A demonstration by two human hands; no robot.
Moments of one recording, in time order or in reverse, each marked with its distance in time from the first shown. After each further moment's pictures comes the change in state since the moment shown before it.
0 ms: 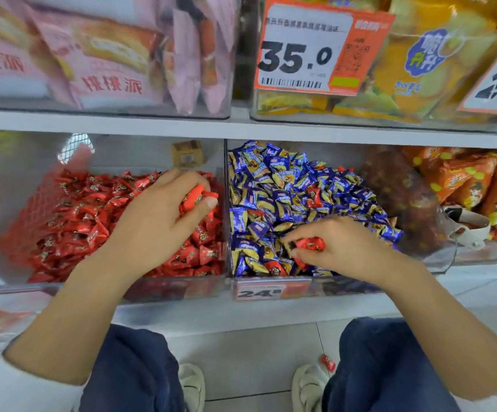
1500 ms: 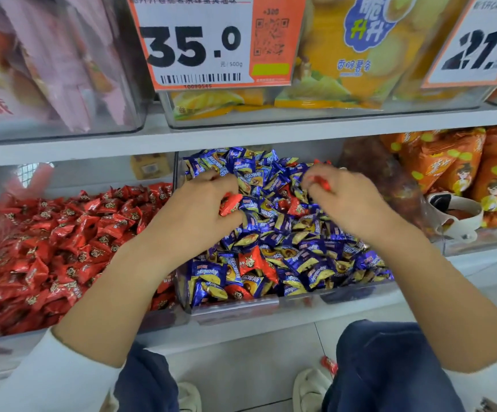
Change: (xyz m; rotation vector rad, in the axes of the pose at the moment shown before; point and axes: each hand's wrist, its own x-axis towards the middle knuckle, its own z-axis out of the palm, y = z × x) left_hand 0.073 0.058 0.064 0.091 -0.297 0.017; right_hand 0.026 0.070 -0.022 0.158 0.382 0.206
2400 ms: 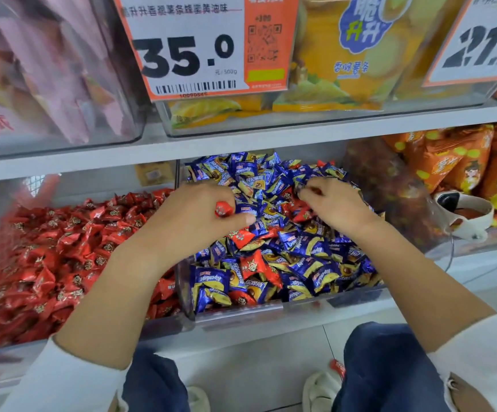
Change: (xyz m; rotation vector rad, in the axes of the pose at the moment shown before) left_hand 0.006 -0.012 -0.004 0.027 -0.072 -0.045; right_hand 0.023 0.015 0.032 0.088 -0.109 0.217
